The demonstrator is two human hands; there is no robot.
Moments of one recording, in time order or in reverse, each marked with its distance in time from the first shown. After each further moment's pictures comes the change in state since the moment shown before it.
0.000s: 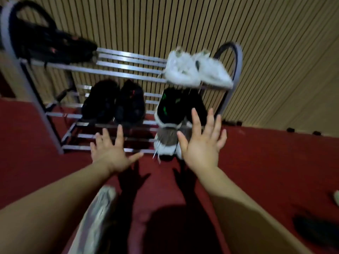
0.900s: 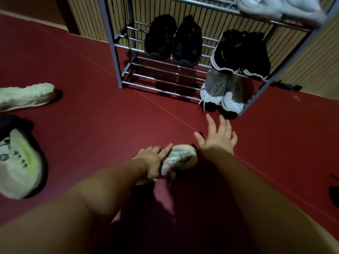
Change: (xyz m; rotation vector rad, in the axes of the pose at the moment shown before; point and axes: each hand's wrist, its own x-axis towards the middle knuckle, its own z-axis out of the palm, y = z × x) left_hand -0.121 -0.081 0.117 0.154 -0.419 0.322; right_hand -0.127 -0.024 0.034 0.026 -0.611 -0.011
